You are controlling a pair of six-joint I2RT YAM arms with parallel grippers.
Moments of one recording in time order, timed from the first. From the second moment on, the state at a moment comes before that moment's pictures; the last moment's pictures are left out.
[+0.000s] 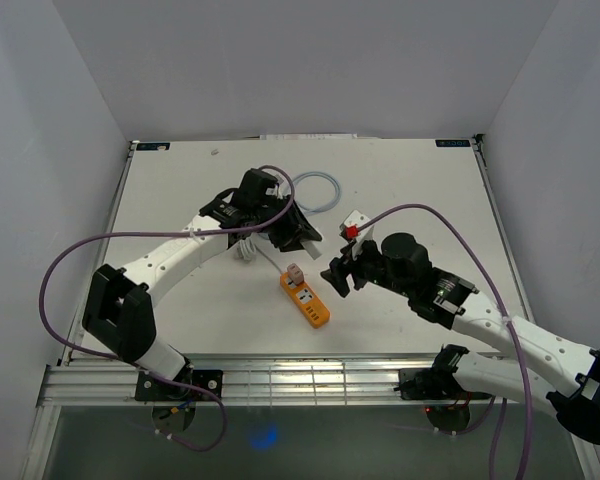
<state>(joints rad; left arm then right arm) -0.61 1.53 1.24 -0.45 0.38 -1.05 0.89 0.92 0.72 -0.16 -0.06 0.00</state>
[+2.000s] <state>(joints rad) -0.53 1.53 1.25 -0.69 0.63 -1.38 1.07 1.12 0.59 0.30 0.23 -0.43</state>
